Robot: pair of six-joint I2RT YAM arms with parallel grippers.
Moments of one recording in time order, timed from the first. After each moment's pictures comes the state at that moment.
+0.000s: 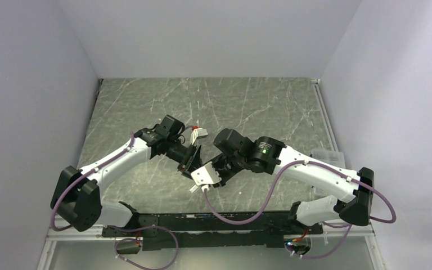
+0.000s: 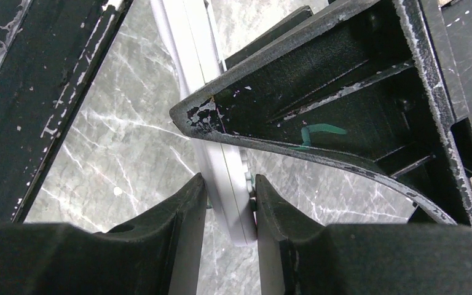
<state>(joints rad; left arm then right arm) -0.59 1.35 0.96 -0.66 1.17 -0.38 1.11 1.32 1.27 -0.87 -0.29 -1.04</state>
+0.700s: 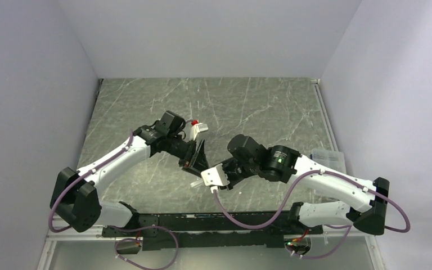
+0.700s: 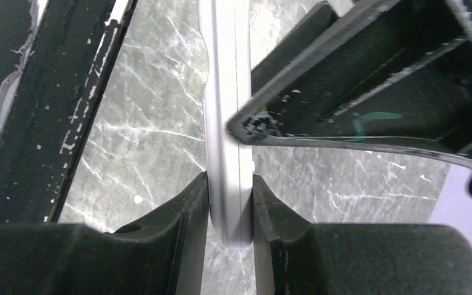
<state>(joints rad) -0.59 1.35 1.01 -0.65 1.04 -0.41 1.11 1.16 1.13 -0.78 -0.27 -0.93</state>
